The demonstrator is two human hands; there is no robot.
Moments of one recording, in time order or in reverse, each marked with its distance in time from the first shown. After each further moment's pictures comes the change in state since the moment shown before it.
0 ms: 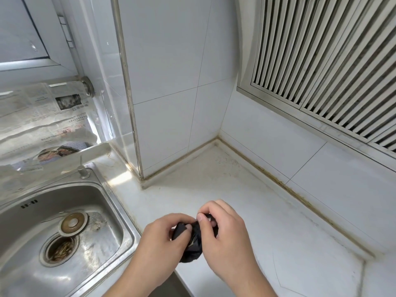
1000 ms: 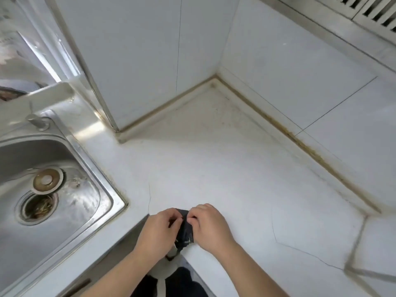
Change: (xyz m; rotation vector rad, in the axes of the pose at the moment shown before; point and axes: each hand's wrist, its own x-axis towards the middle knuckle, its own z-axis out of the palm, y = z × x) left_hand 0.075 -0.168 0.081 0.403 -0.145 -0.176; right_hand -0.028 0.196 0.124 -0.187 -0.528 0.222
